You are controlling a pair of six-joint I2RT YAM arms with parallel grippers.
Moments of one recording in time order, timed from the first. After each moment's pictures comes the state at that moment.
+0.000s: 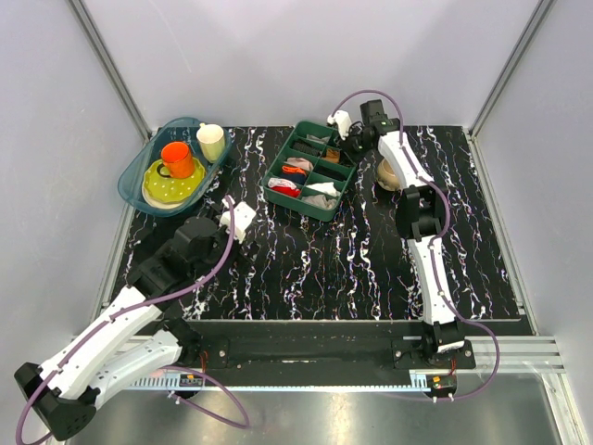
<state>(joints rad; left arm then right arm) -0.67 0.74 0.77 -0.53 -0.06 0.13 0.23 2.65 2.59 -0.88 -0.50 -0.63</state>
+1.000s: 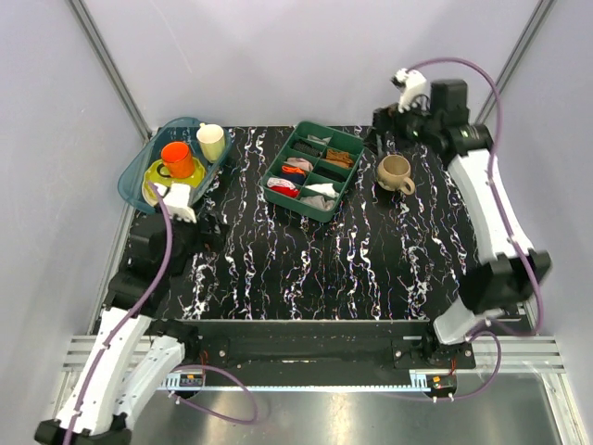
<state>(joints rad) -0.37 0.61 0.78 -0.53 0.00 -0.10 0.18 1.75 1.96 -0.78 -0.53 -0.17</state>
